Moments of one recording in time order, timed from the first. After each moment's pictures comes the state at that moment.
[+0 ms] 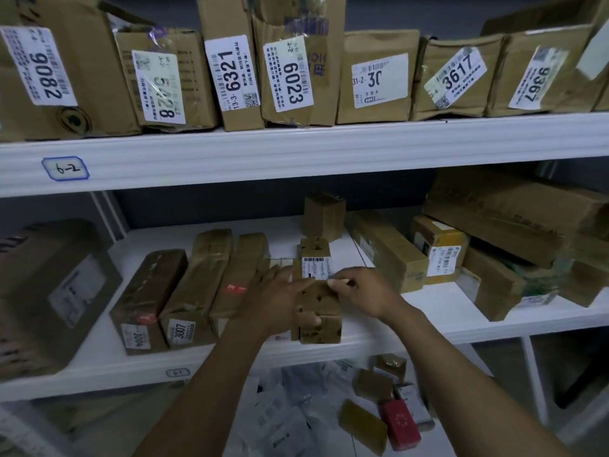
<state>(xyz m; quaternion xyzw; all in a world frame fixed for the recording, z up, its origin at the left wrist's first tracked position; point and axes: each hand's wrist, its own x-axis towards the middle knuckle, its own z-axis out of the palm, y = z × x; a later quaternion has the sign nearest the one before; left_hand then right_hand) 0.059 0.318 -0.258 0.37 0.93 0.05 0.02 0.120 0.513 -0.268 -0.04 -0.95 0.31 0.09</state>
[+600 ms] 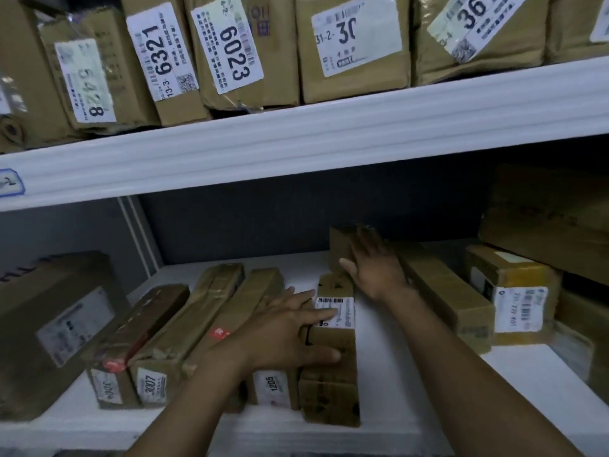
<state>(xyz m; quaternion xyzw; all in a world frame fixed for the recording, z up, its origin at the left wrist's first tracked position) 0.025 0.345 -0.260 0.35 0.93 0.07 0.04 -0.052 0.580 -0.294 -0.02 -0.97 0.08 0.22</state>
